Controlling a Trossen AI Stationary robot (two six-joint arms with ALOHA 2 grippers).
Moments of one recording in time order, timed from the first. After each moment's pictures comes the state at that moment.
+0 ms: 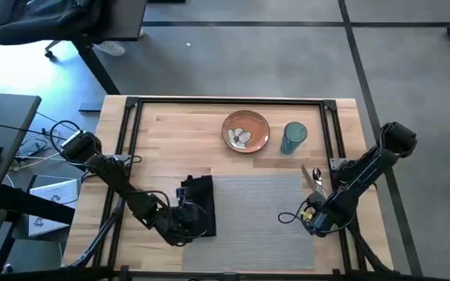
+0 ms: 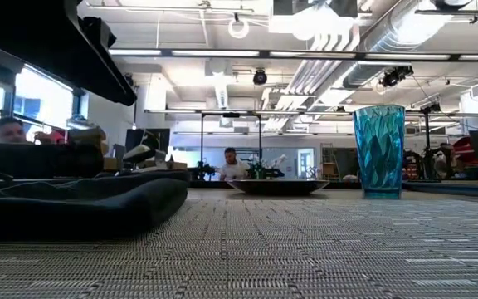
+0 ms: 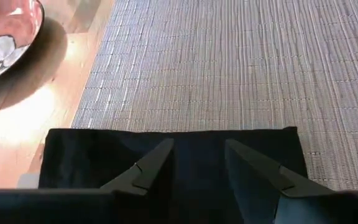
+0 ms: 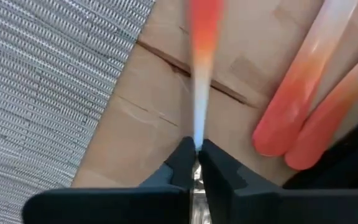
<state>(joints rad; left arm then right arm) -0.69 1.64 0.97 -0.32 -0.67 -0.55 0.89 1.42 0.63 -0.76 -0.18 1.86</state>
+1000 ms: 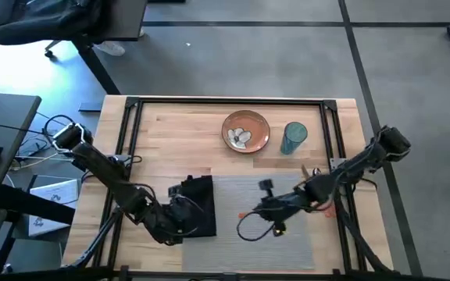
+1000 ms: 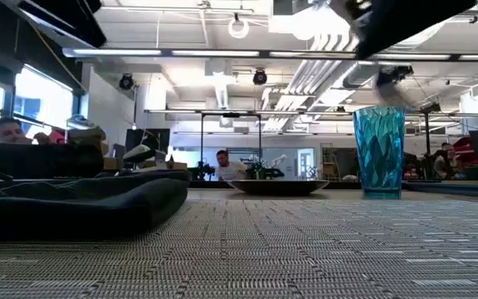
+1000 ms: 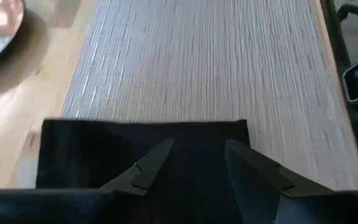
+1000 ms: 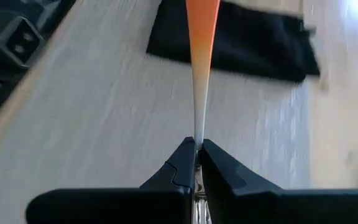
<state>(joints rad) -0.72 1.48 1.05 -0.57 -0.54 -0.68 0.49 1.54 1.01 -0.28 0.24 -0.01</state>
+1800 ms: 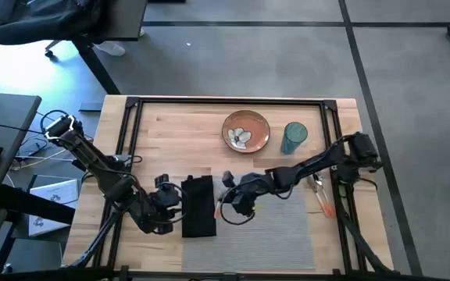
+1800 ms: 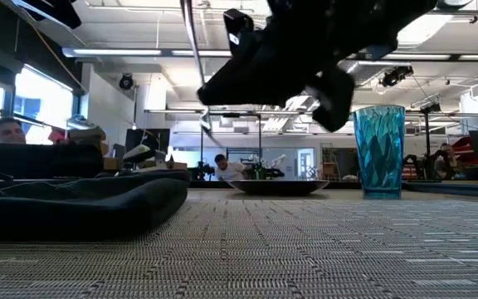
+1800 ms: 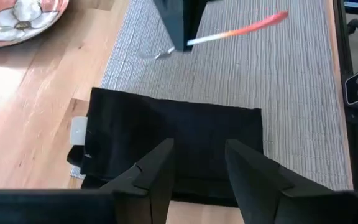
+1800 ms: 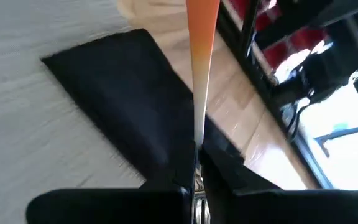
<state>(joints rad) -0.73 1.34 1.05 -0.74 -0.56 -0.78 0.23 1.90 1.01 0.41 -0.01 -0.91</state>
